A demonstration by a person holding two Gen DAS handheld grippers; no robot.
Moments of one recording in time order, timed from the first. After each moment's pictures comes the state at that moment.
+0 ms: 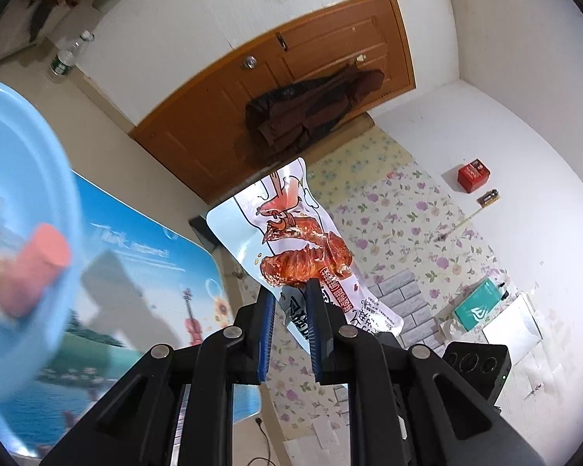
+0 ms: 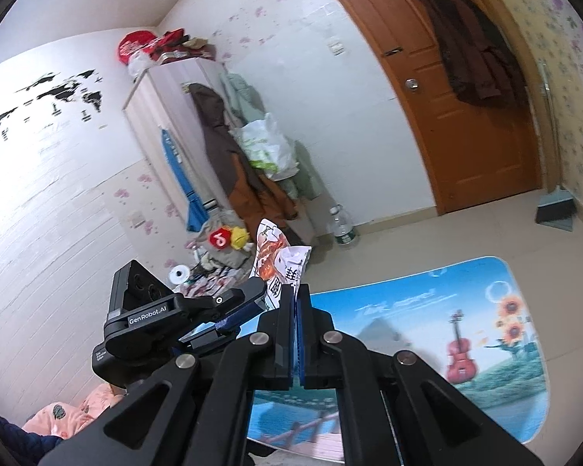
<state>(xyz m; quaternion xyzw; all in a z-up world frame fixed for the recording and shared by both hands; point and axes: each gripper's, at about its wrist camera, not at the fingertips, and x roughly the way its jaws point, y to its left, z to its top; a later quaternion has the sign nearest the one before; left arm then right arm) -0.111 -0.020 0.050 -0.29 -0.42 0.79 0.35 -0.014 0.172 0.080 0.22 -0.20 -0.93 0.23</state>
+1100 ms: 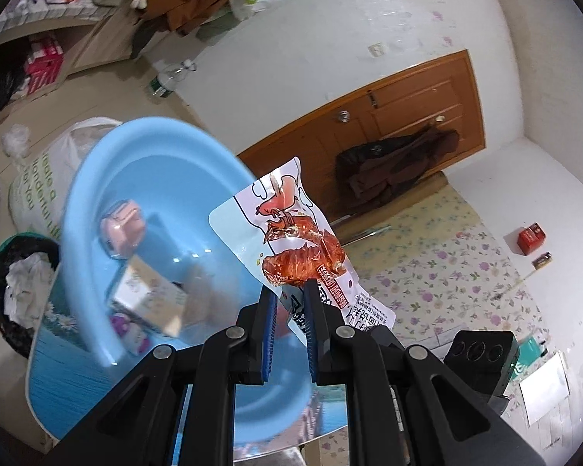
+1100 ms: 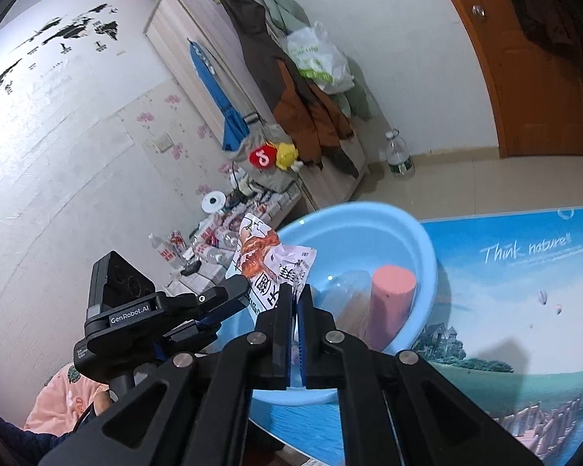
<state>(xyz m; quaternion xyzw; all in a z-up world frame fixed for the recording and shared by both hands) -0.096 -0.197 -0.036 -0.30 -0.46 0.81 0.20 -0.127 -0.019 -0.014 0.34 -0.17 -0.87 0.31</state>
